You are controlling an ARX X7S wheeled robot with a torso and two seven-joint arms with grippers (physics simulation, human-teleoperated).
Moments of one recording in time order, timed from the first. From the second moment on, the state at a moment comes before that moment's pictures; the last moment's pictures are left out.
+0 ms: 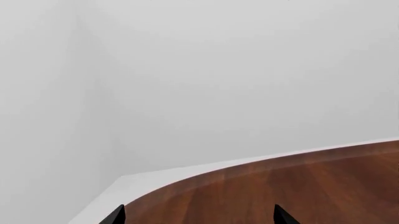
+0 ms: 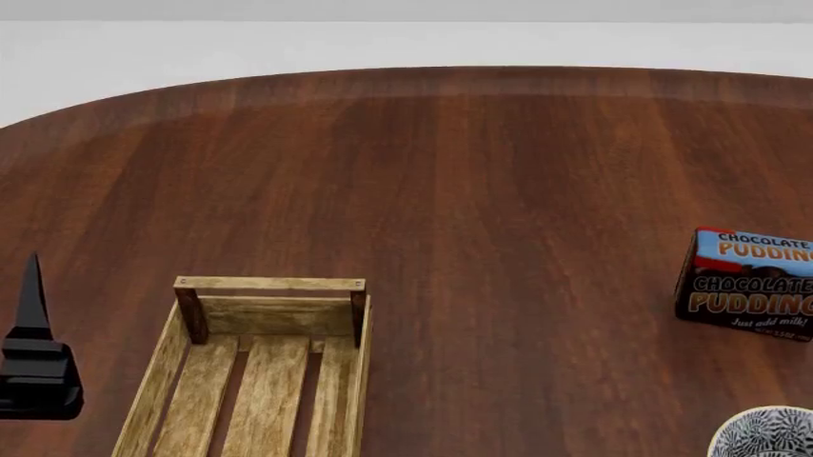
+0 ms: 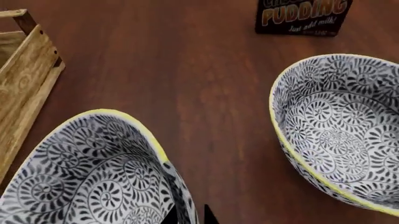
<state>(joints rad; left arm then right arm) -0.28 -0.36 0.04 0.93 -0.23 -1.01 -0.32 -0.01 0.13 0.33 -0.47 0.04 1.03 -0.30</state>
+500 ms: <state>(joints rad) -0.30 -0.36 0.04 0.94 -0.24 -1.03 -0.33 0.16 0.20 0.37 -0.88 0.07 1.44 -0.25</state>
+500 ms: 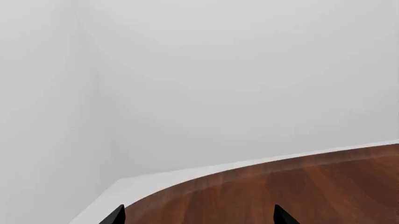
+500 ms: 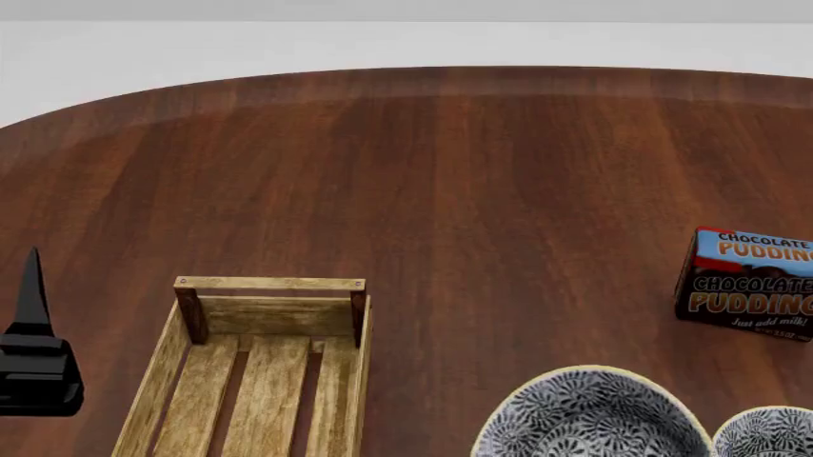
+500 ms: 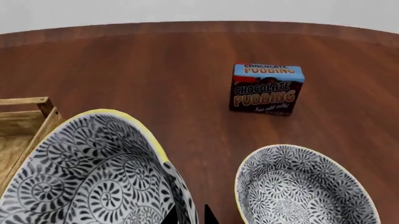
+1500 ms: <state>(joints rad) -0.32 -0.37 0.06 0.96 -0.26 -1.05 -0.35 0.47 0.25 0.72 -0.61 0.08 1.45 -0.28</state>
